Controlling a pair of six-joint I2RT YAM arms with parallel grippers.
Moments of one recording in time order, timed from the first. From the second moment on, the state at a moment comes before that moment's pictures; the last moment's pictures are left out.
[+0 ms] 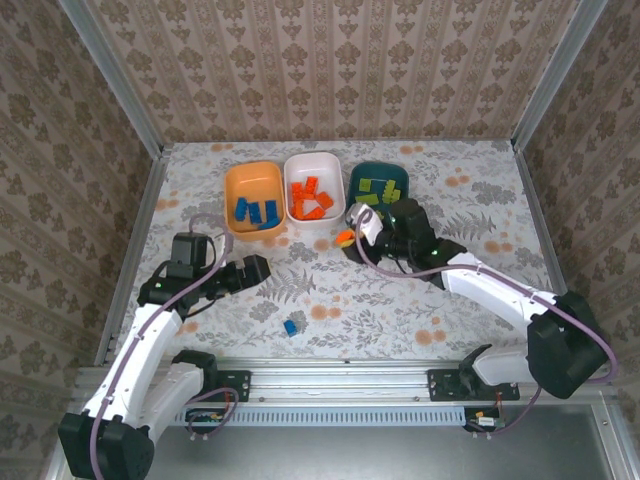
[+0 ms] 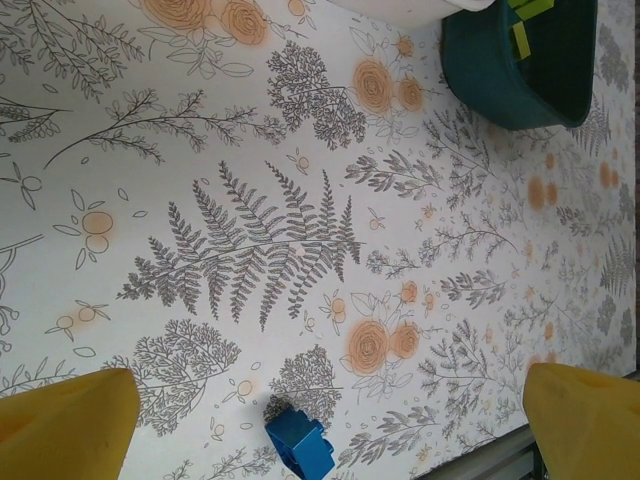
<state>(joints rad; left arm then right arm) -0.23 0.82 0.67 -0.74 0.49 -0.50 0.55 1.32 0.84 -0.03 -0.35 -0.20</state>
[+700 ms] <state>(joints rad) -0.44 0.91 0.61 -0.62 0.41 -0.55 0.46 1.92 1.58 -0.28 -0.25 0.19</state>
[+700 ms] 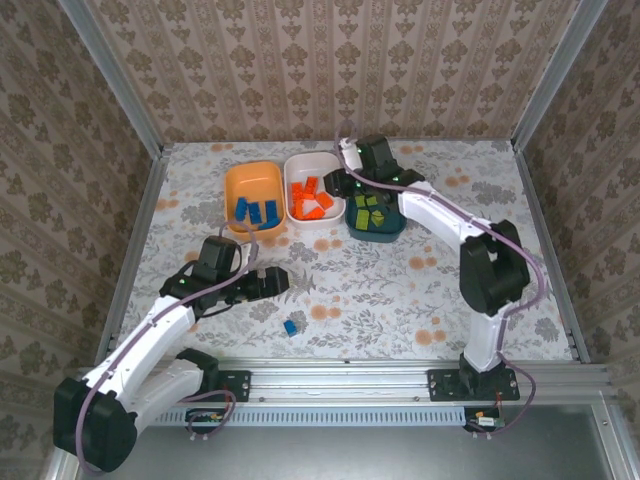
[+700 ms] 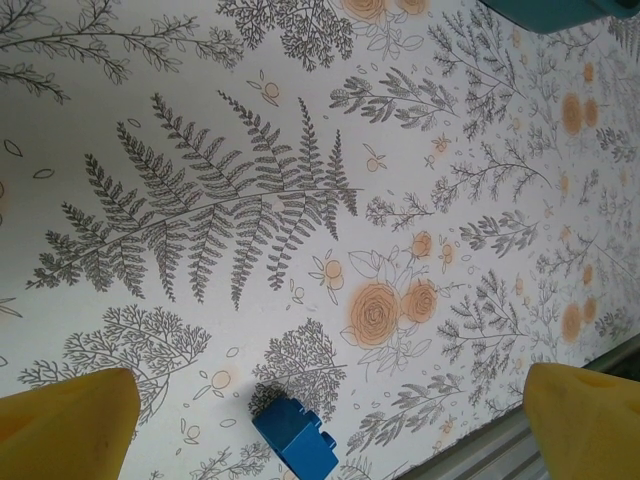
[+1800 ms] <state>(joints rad) -0.40 0.95 0.60 -0.62 0.39 -0.52 0.45 2.36 1.98 -0.40 -0.27 0.27</state>
